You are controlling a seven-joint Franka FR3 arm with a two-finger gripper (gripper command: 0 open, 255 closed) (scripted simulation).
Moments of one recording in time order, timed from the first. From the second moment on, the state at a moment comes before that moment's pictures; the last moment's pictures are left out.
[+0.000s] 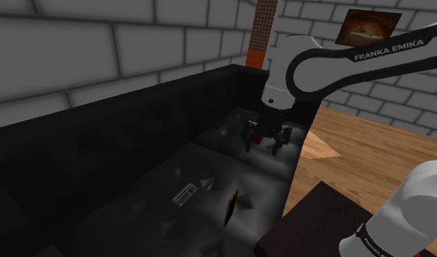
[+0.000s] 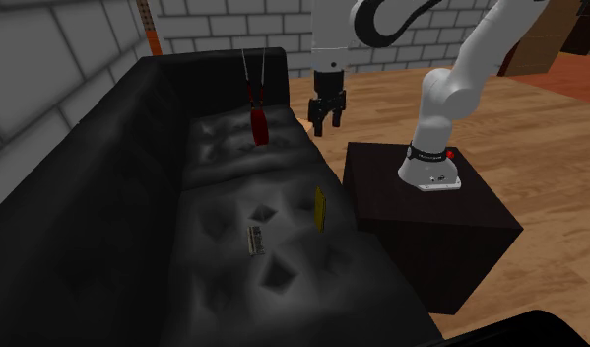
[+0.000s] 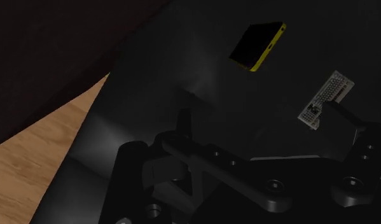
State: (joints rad) arm -0.03 -0.42 0.38 -2.48 0.32 2.05 0.75
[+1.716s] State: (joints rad) arm 0.16 0.68 0.36 -1.84 -0.10 2.49 1.60
